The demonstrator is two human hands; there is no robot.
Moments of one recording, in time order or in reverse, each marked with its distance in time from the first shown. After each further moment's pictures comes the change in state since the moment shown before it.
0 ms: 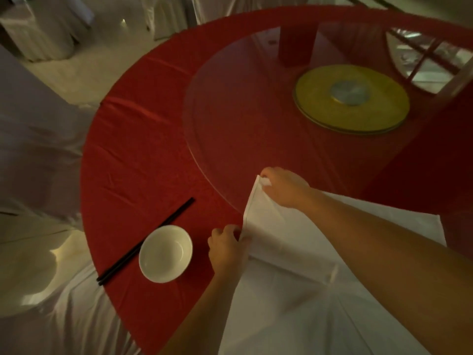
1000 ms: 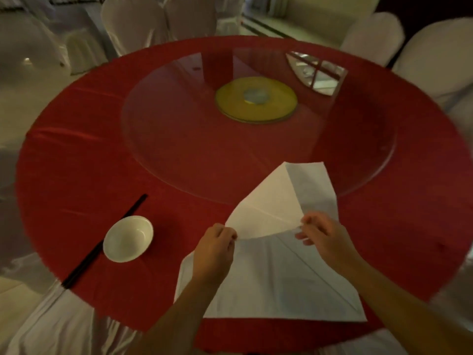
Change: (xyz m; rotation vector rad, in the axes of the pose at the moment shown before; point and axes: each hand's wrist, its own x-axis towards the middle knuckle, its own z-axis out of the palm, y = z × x) left_hand -0.121 -0.024 -0.006 0.111 0.065 1.007; right_hand -0.337 0.031 0.026 0.860 0.546 0.439
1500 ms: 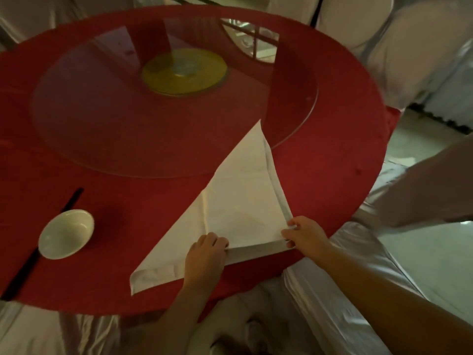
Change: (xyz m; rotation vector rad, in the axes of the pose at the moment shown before) left_hand -0.088 0.059 0.049 0.099 -0.309 0.209; right_hand -0.106 0.090 -0.043 -0.094 0.094 0.510
